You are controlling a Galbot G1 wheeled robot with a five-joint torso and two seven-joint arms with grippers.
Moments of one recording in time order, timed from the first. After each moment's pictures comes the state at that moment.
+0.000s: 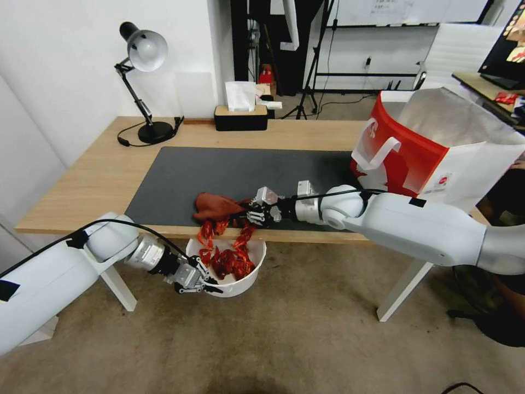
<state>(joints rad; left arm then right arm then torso) 0.61 -0.56 0.23 -1.69 -0.18 -0.26 1.19 0.12 0.89 -1.11 1.48 0.95 0.12 -0.44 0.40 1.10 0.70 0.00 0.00</state>
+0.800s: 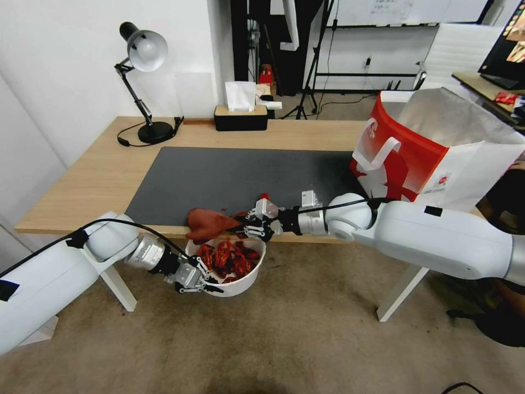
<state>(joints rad) 0.61 -0.56 0.23 -1.70 -0.18 -0.26 1.19 0.12 0.79 -1.11 1.67 0.96 0.10 -0.43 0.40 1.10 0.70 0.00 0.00</state>
